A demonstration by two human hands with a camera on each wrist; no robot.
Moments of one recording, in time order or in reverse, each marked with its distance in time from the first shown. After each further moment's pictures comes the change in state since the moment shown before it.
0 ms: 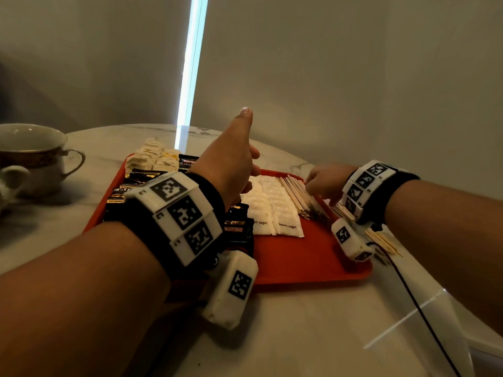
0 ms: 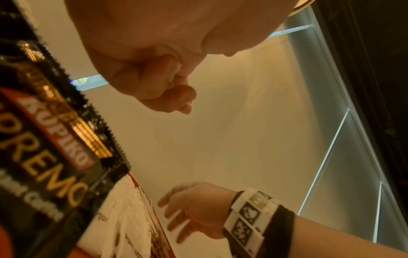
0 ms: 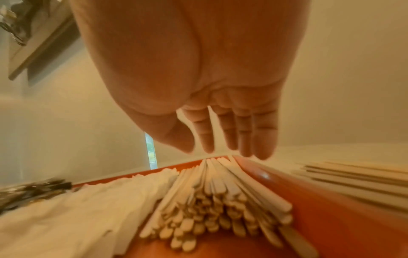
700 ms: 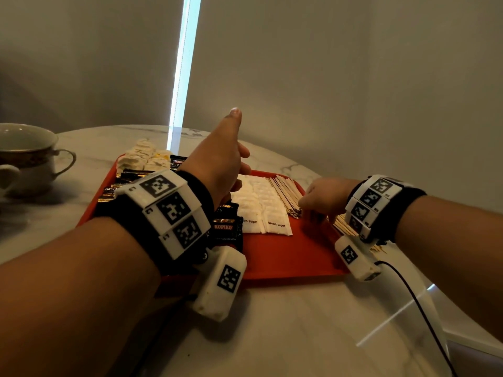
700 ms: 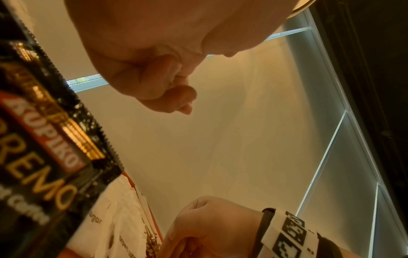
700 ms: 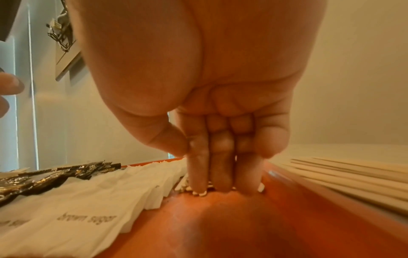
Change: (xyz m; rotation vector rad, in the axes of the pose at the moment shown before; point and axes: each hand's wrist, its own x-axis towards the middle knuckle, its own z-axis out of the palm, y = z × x) left_hand 0.002 -0.001 0.001 0.004 0.025 0.010; right_hand -0.034 0.011 0.010 0.002 -0.127 0.055
